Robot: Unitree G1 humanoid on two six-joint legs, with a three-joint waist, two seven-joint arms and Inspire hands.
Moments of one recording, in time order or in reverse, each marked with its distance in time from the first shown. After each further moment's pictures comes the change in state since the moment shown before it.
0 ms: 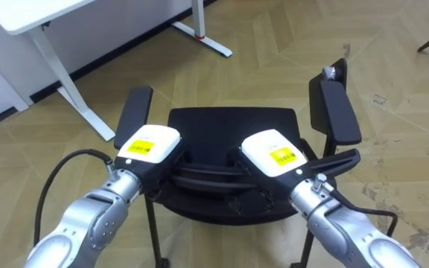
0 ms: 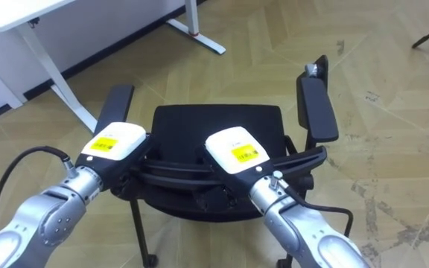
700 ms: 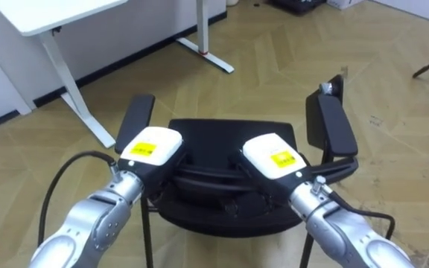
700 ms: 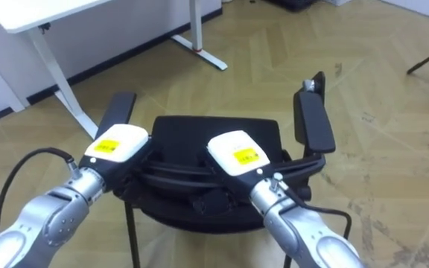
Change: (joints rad) left arm 0.000 -0.044 0.017 0.054 0.034 -0.030 0.001; right arm 0.006 0.031 -0.036 0.072 -0.006 -0.051 0.002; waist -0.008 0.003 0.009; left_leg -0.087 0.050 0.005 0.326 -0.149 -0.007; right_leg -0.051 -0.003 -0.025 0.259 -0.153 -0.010
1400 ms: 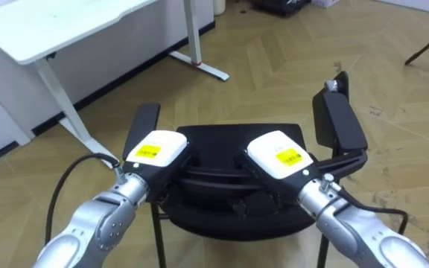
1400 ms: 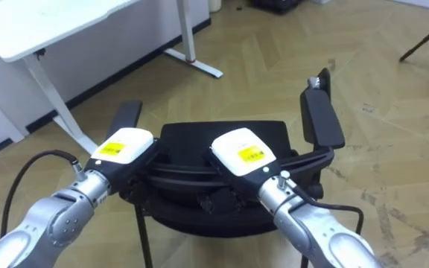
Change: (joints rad) left arm -0.018 0.000 -0.014 0.016 -0.051 -0.037 0.005; right arm 0.016 -0.053 -0.028 -0.045 -0.024 -0.035 -0.001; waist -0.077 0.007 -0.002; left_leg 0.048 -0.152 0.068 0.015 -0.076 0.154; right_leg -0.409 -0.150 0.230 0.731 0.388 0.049
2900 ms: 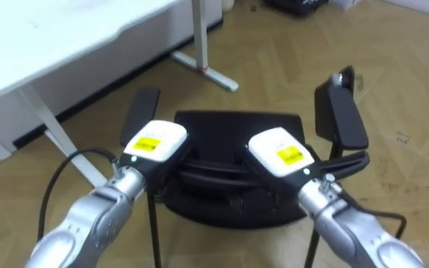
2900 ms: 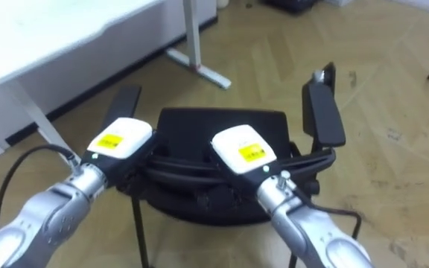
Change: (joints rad) left arm -0.015 0.024 -0.003 -0.025 0.024 0.000 0.054; right arm -0.002 0.010 -0.003 -0.054 -0.001 0.050 0.001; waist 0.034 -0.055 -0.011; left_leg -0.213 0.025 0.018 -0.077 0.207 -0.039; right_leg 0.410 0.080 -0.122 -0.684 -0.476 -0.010
